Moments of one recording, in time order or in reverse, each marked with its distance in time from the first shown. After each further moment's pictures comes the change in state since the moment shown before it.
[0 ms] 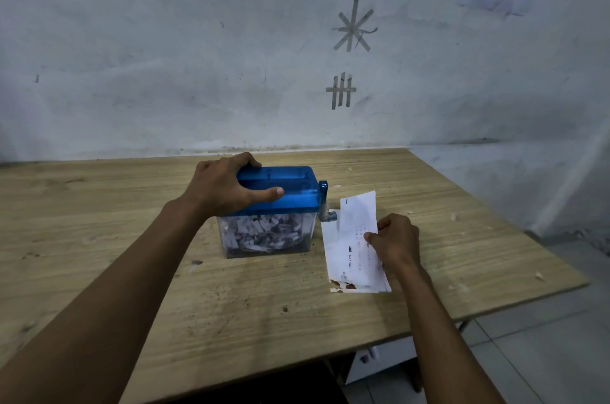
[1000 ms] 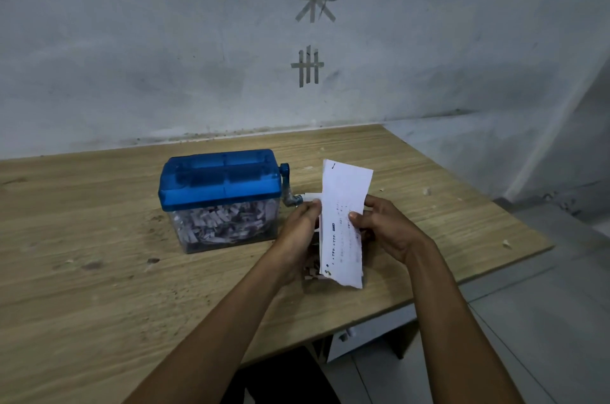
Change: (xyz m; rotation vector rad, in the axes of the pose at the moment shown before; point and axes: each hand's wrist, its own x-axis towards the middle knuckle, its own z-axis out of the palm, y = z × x) left_hand -0.032 0.140 0.151 -1.242 -0.303 -0.496; right_hand 0.011 0.029 -0.039 0.586 -0.511 0.025
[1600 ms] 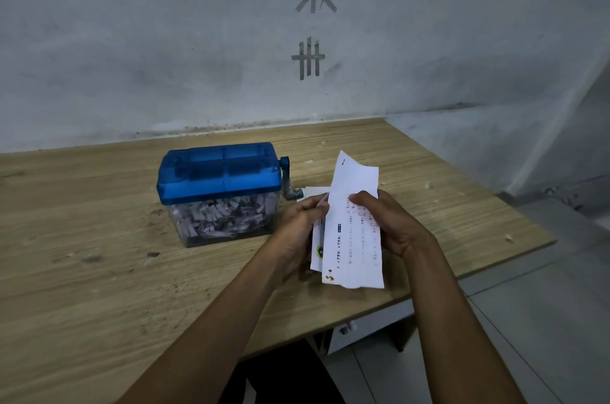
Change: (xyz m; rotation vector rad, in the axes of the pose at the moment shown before) left_hand 0.002 -0.004 -0.001 -0.243 -0.113 -0.004; right_hand -0.008 -0.011 0.008 0.184 -0.009 0.023
